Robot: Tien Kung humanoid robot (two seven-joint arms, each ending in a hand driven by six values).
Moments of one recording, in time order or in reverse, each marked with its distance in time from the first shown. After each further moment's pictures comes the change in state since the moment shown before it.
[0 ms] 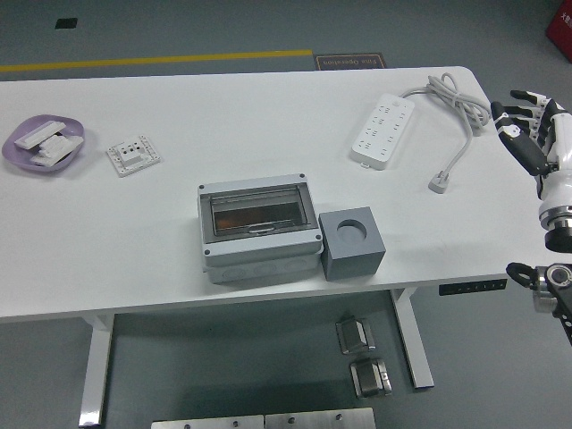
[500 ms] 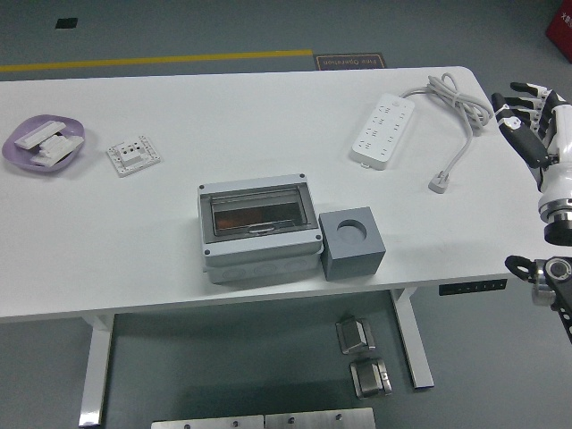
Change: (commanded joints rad) left arm 0.003 0.001 -0.010 0.007 -0.010 0.003 -0.006; right arm 0.031 0.003 -0.008 -0.006 -0.009 0.002 0.000
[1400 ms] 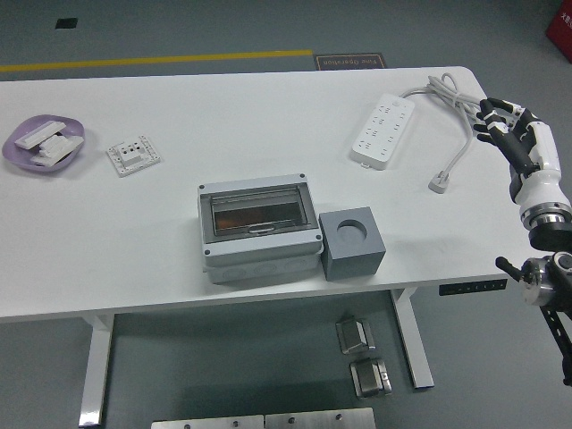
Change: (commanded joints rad) left arm 0.003 0.003 0.028 0.007 -0.019 0.002 -0.002; right arm 0.013 -0.011 -0.054 -0.010 0.325 0.029 -0.004
